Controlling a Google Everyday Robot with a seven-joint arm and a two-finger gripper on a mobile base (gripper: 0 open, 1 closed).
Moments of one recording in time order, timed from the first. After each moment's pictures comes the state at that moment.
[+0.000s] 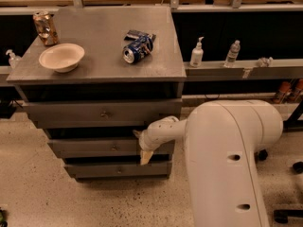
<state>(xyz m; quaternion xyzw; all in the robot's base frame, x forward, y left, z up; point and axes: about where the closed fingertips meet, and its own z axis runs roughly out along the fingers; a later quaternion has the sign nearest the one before) 0.677 0.045 0.414 -0.79 0.55 -0.01 0.27</state>
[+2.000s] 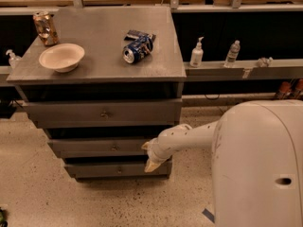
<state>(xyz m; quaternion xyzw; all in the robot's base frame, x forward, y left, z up) 0.604 0.007 0.439 -0.75 0.61 0.03 0.25</state>
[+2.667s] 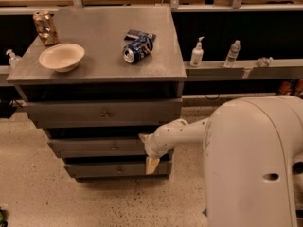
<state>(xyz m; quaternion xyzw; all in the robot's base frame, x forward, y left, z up) 0.622 0.014 0.446 -0.77 0.59 0.01 0.25</state>
